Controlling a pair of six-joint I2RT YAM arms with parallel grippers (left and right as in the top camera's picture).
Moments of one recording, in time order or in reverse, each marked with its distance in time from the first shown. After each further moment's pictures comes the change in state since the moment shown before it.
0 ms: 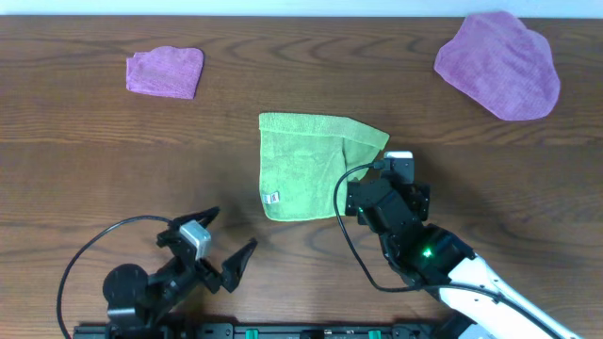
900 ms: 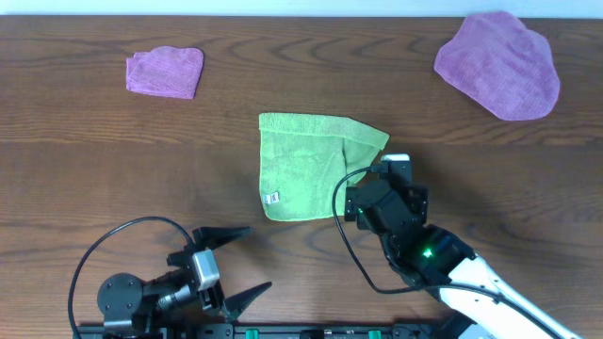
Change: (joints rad) left arm 0.000 0.000 -0.002 0.156 0.361 -0.051; right arm 0.000 -0.002 0.000 -0.053 -0.055 0.000
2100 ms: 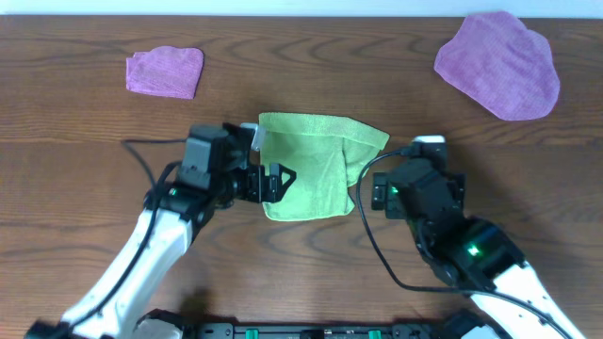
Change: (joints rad) left arm -0.356 1.315 0.608 -0.133 -0.714 -0.198; right arm -0.136 -0.106 0.225 -0.290 -0.016 -0.122
